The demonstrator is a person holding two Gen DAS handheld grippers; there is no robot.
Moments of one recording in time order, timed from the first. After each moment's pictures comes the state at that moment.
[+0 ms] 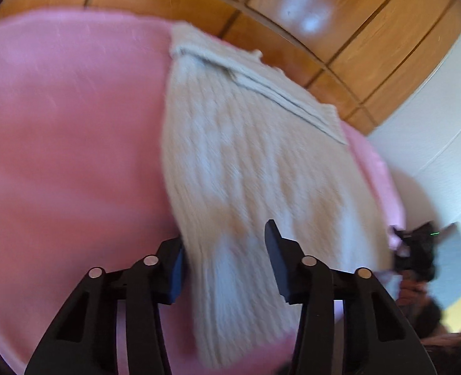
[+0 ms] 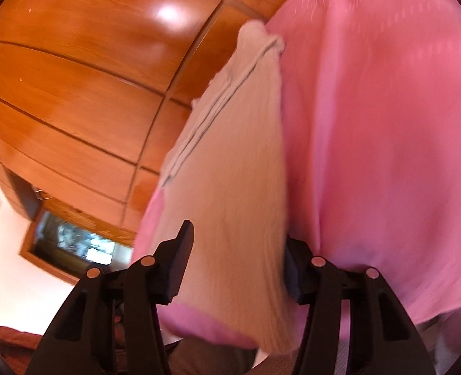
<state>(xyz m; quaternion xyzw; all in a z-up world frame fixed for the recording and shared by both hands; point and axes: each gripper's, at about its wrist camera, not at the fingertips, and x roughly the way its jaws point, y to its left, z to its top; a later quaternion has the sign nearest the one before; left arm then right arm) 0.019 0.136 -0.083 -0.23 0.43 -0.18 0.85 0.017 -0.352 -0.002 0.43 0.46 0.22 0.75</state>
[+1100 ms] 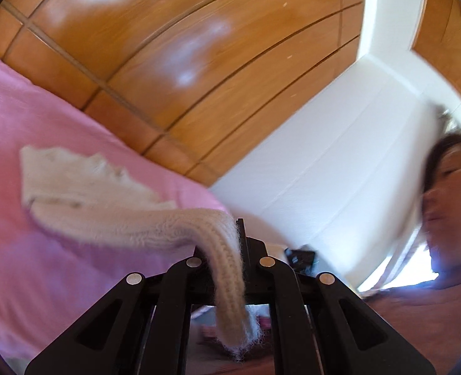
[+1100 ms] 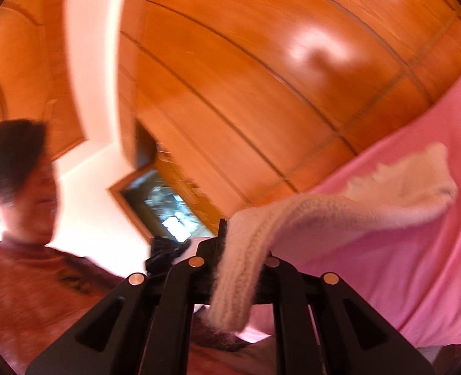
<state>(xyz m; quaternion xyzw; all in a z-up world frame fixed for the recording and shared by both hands) -0.103 0.179 0.077 -0.36 0.21 -0.44 0.80 -0.073 -0.343 0.166 0.38 0.22 0.49 0.76</state>
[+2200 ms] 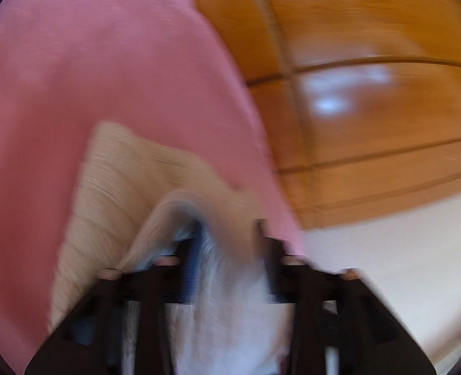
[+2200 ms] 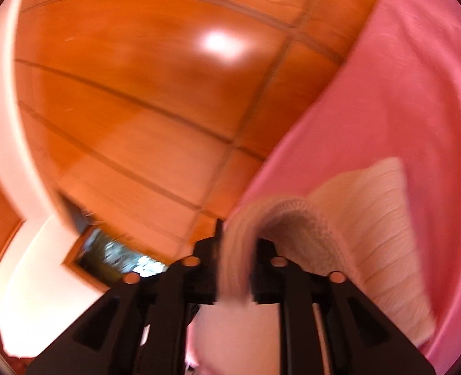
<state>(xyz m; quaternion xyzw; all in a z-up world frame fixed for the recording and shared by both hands) 0.126 0.203 -0.074 -0.50 0.39 -0.12 0.76 0.129 -0.353 0.027 0.49 0.34 0.27 0.76</state>
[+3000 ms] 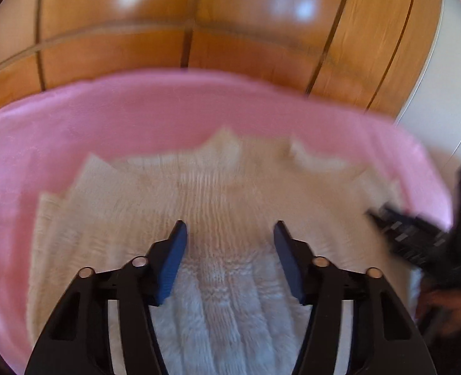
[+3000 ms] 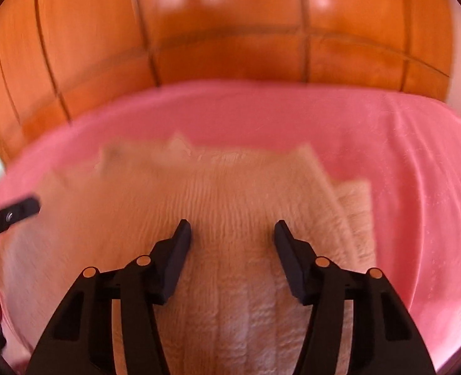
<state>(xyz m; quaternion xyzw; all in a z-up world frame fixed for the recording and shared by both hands) 0.114 0.036 -0.041 -0.06 0.43 -0.10 0.90 0.152 -0.225 0.004 0.02 0.49 0.09 0.87</state>
